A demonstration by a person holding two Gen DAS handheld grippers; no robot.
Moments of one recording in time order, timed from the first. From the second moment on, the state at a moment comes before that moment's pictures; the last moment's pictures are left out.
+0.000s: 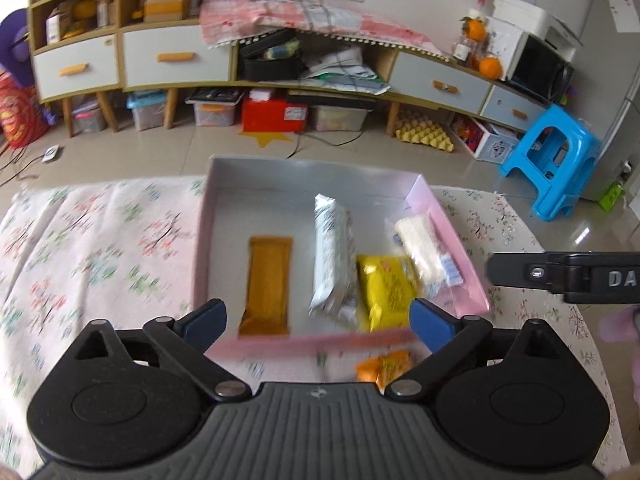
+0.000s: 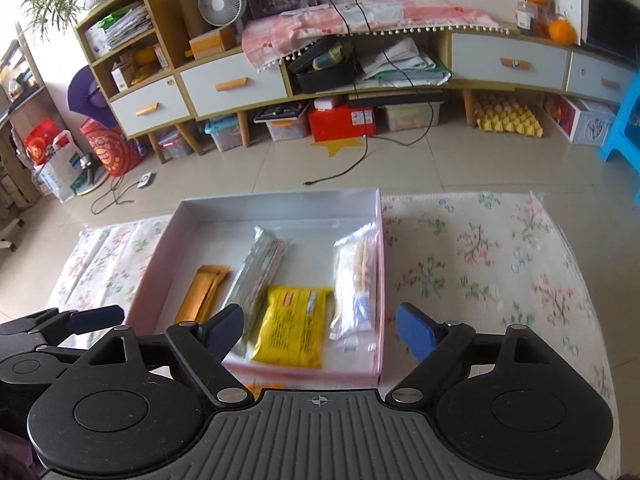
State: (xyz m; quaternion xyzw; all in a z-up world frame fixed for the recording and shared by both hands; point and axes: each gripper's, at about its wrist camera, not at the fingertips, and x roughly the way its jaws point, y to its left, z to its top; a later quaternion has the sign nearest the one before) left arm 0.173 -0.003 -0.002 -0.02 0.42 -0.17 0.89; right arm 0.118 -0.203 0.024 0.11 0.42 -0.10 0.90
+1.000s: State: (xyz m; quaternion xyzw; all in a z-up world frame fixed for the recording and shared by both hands) left arm 0.046 0.051 -0.049 -0.10 0.51 -0.03 0.86; right arm 0.004 -0.111 -0.015 0.00 0.43 0.01 0.90
